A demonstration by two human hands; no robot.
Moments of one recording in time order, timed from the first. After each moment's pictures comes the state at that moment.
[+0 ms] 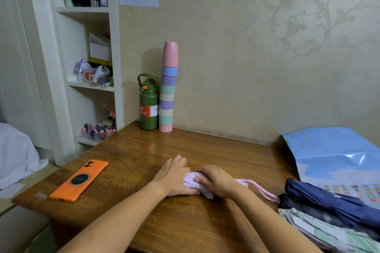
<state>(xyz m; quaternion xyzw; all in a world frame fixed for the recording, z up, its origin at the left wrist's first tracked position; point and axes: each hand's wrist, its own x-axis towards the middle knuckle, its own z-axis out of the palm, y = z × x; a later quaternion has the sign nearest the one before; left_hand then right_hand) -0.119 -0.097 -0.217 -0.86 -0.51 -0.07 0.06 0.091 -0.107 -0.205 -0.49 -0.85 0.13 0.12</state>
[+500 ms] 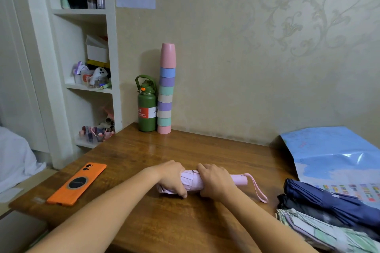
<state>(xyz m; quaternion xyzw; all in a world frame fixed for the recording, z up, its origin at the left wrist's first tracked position) -0.126 -0.100 -0.168 -0.83 -0.53 0.03 -0.15 0.068 -0.118 -0.194 -0.54 -0.84 -0.07 0.04</state>
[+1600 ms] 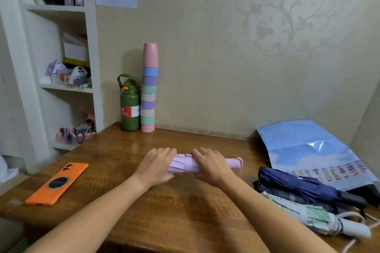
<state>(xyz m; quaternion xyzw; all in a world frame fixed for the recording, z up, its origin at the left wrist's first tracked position) -0.117 -0.116 -0.193 -0.85 -0.45 -0.21 0.20 0.109 -0.142 -0.168 -0.51 -0.84 -0.15 0.12</state>
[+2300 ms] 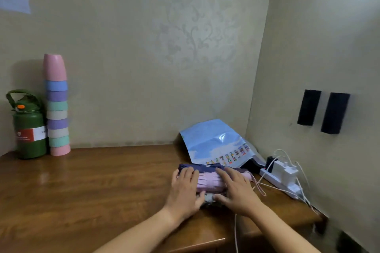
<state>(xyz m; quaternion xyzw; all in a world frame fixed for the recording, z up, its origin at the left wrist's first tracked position) 0.160 -0.235 -0.214 -0.92 -0.29 -0.26 0.10 0.360 -0.335 -0.196 -0.76 -0.63 -0.10 0.12</state>
